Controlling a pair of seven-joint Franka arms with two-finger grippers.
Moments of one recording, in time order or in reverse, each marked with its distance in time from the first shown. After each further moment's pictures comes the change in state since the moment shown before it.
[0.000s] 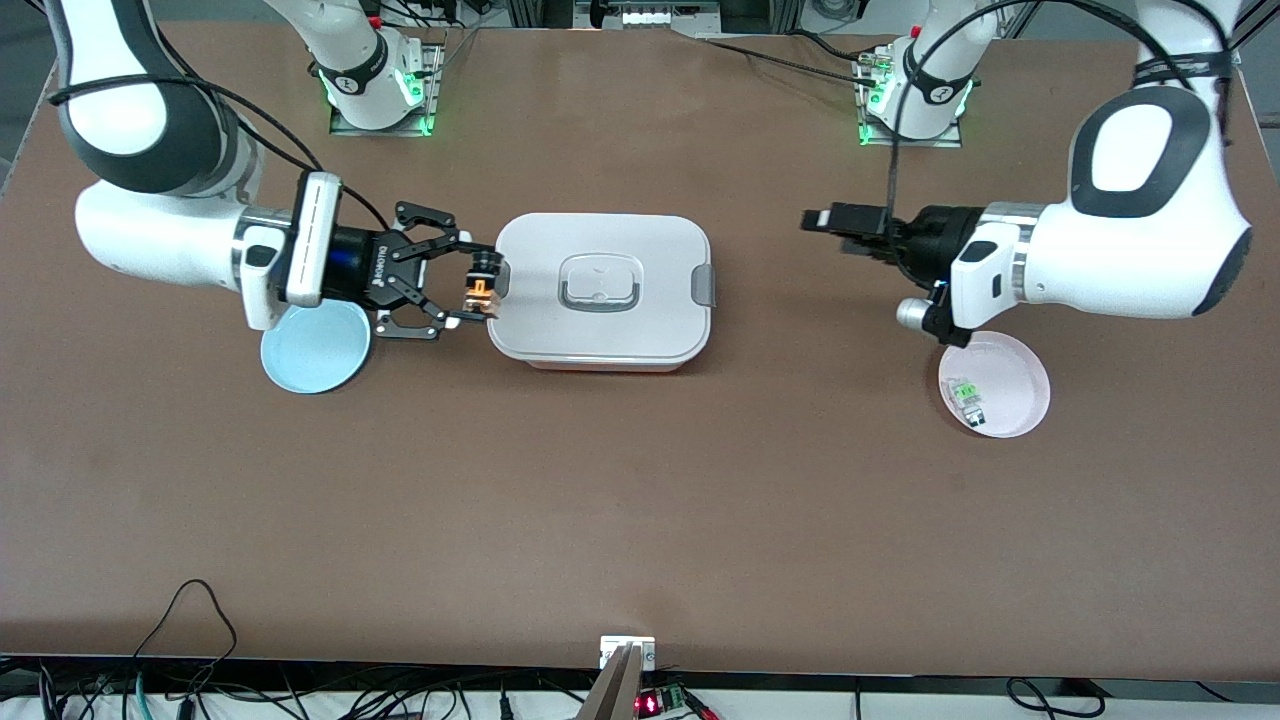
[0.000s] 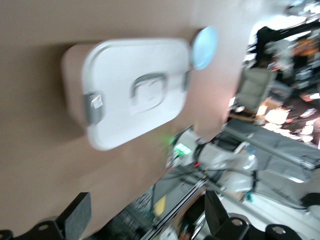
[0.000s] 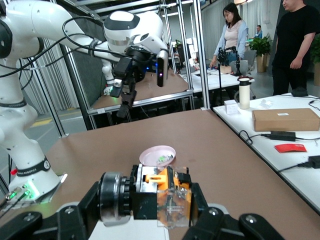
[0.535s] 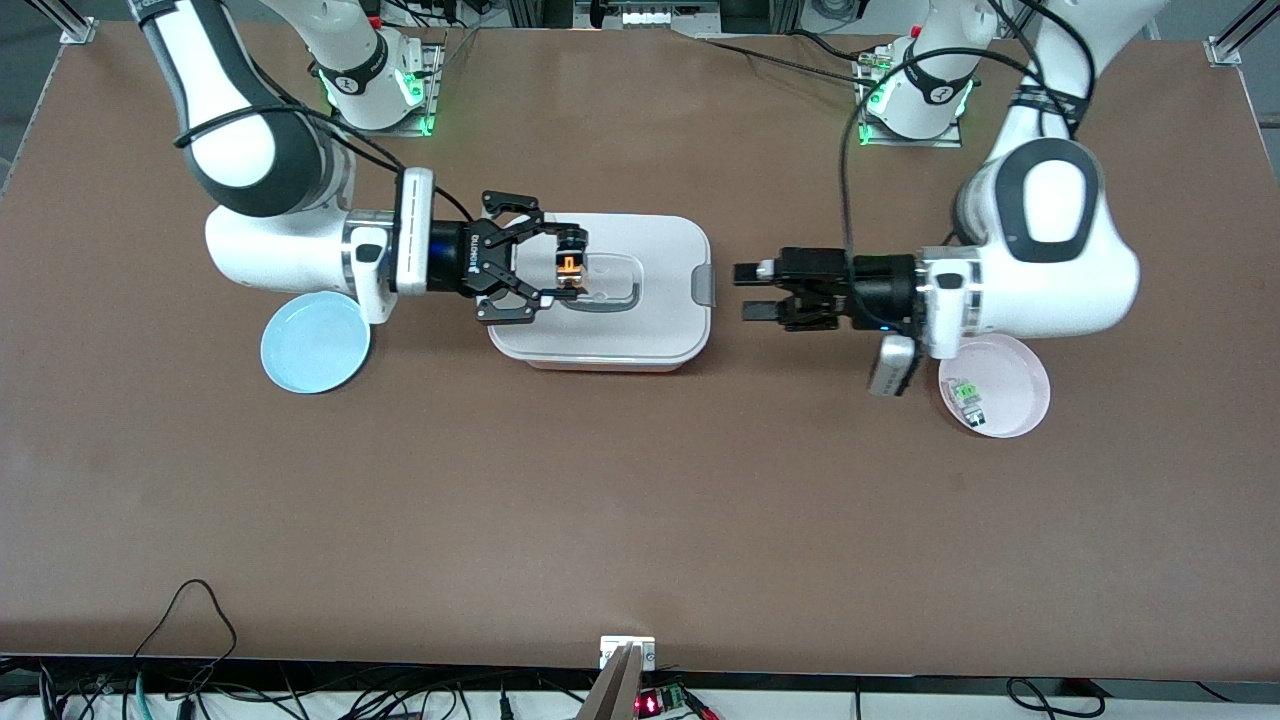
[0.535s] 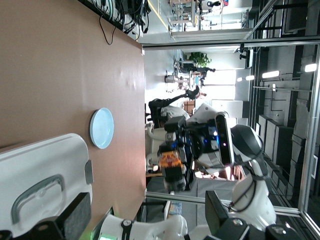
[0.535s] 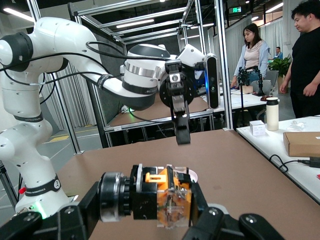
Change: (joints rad) left arm -0.007 0.065 -0.131 -0.093 -0.469 0.397 0.379; right arm 0.146 0.063 0.003 0.011 0.143 0.047 -0.111
